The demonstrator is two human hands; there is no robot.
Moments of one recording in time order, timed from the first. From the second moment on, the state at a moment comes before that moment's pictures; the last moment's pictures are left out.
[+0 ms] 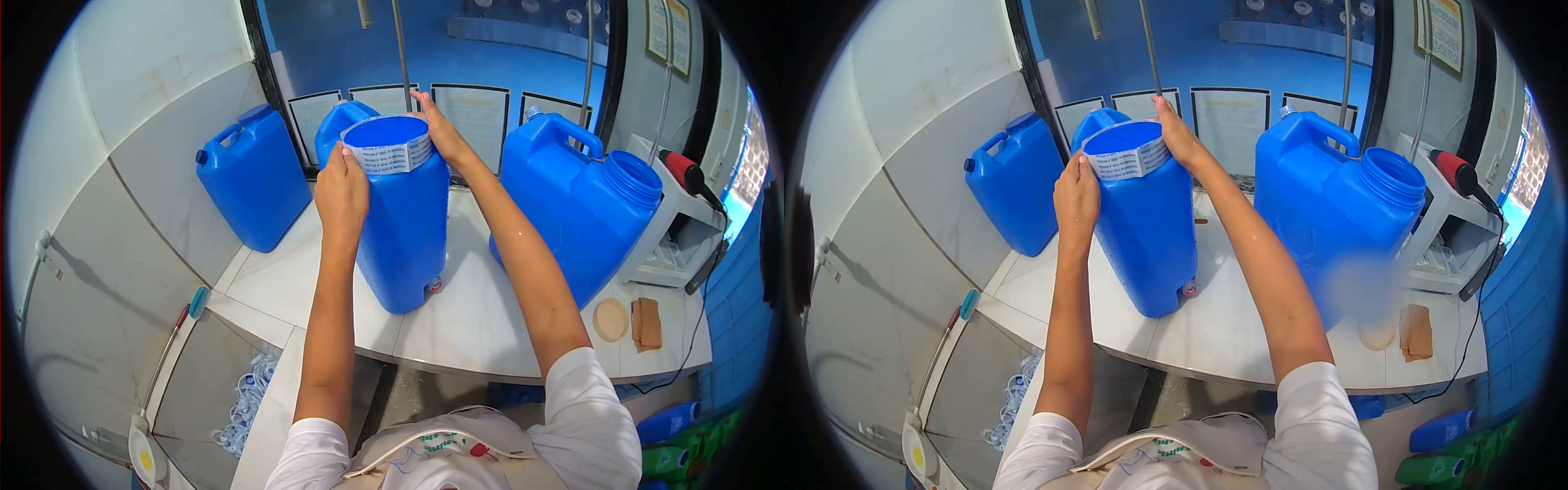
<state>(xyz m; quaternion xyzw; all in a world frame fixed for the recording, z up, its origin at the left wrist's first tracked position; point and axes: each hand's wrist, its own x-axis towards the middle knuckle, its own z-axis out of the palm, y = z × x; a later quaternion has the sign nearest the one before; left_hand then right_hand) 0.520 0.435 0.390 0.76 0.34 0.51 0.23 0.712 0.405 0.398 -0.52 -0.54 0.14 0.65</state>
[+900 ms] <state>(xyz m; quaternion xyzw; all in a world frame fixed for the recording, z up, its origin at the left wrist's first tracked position) 0.607 0.198 0.349 0.80 -0.18 0.52 0.24 0.780 -0.125 0.407 -0.71 -0.46 -0.03 0.53</state>
